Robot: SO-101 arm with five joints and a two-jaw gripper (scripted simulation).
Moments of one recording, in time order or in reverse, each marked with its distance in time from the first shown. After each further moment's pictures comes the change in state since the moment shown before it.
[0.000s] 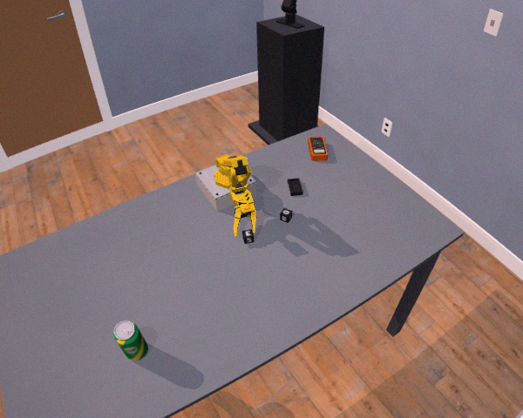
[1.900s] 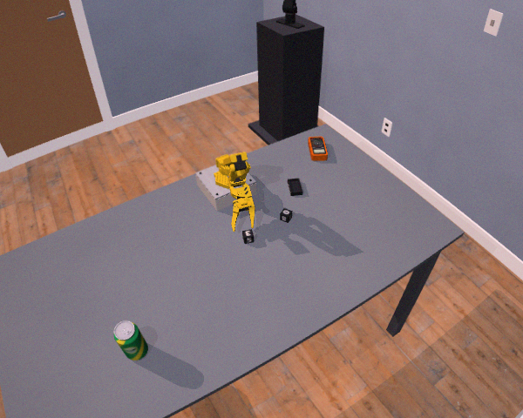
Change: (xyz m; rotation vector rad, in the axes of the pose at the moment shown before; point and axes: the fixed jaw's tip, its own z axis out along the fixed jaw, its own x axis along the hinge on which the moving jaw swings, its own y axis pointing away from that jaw) arm 0.000 0.000 -0.020 0.004 0.066 0.082
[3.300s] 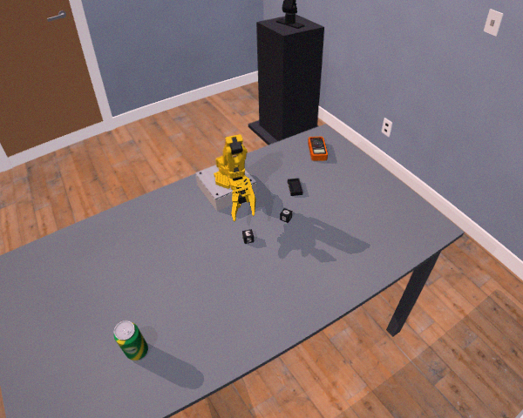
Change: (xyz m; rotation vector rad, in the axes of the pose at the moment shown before) arm -0.075 0.007 -0.019 -0.047 -0.311 0.097
